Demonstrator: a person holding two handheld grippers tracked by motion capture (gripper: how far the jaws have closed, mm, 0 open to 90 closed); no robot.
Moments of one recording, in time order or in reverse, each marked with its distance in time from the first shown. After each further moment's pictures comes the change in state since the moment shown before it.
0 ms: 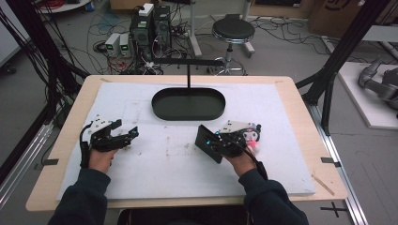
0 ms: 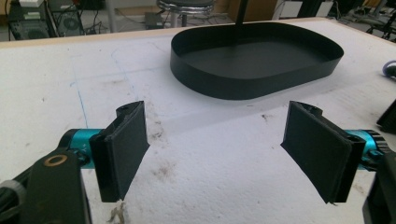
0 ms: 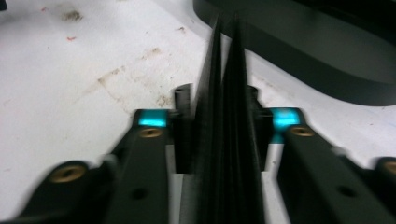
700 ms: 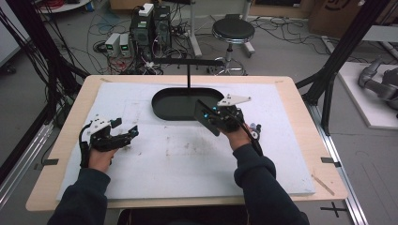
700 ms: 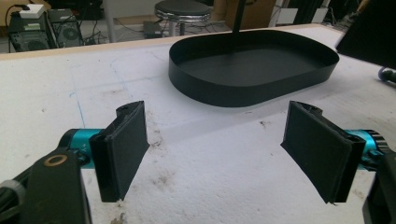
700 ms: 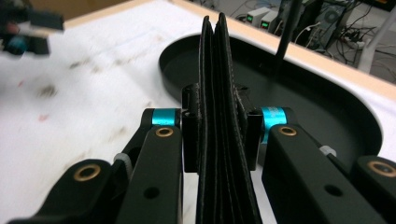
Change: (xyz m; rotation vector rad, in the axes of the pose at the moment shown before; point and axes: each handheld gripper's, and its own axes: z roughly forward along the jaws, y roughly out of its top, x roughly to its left) left arm 0.000 0.001 0.000 -0.033 -0.009 0.020; right arm -0.034 0.069 0.010 -0.104 -0.050 0.012
